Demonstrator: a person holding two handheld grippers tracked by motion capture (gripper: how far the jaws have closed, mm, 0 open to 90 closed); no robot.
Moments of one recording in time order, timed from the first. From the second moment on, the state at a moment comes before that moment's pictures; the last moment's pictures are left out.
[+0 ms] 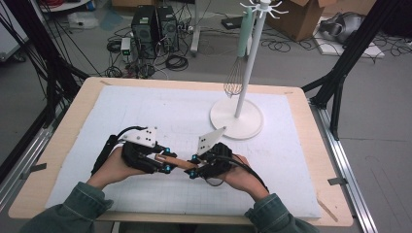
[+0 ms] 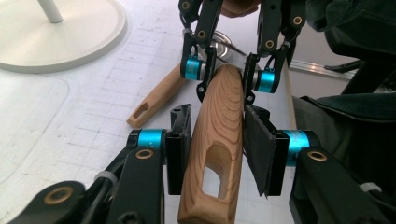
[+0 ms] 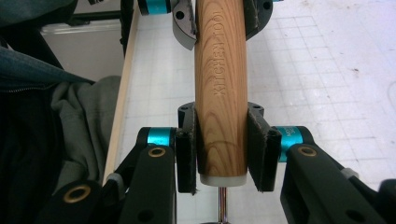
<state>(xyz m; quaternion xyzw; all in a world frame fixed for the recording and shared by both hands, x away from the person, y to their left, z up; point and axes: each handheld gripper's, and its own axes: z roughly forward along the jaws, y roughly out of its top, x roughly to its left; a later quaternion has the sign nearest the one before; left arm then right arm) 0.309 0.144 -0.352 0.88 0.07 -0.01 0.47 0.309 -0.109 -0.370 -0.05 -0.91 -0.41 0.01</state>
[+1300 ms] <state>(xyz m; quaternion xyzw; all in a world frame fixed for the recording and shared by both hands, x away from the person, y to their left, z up) 0.303 0.144 -0.342 0.88 0.06 -0.01 0.48 0.305 -0.096 -0.380 -0.04 -0.91 -0.42 0.04</state>
